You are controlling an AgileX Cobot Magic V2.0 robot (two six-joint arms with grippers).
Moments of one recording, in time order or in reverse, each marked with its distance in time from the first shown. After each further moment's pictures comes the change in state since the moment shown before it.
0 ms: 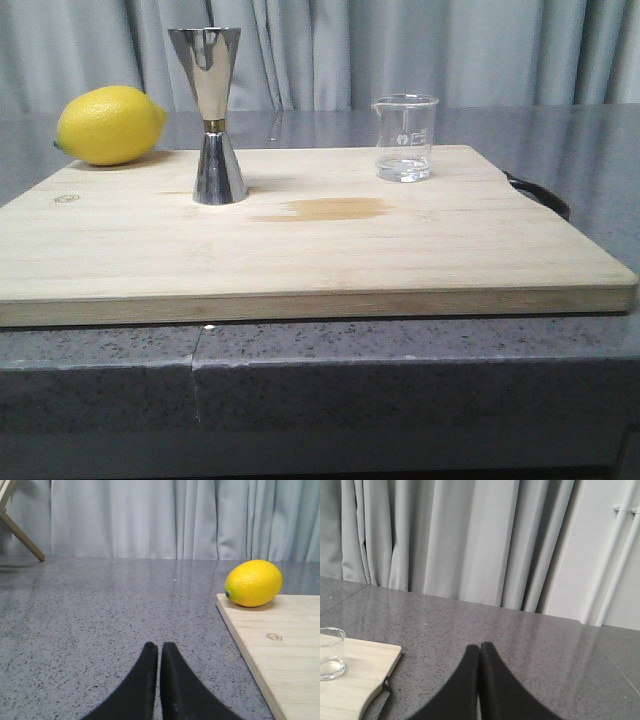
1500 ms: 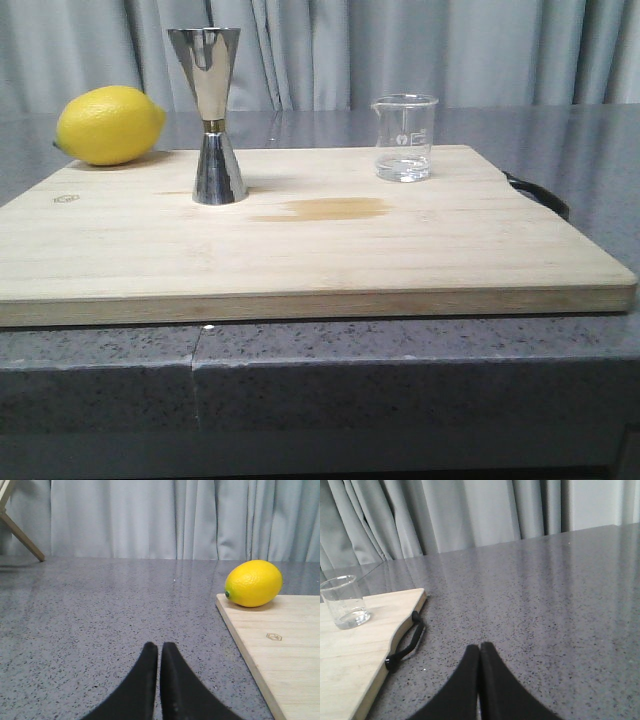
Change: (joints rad) left arm 0.000 0.000 0.000 0.000 0.000 -0.002; right arm -0.149 -0.219 0.449 0.610 -0.218 -0.247
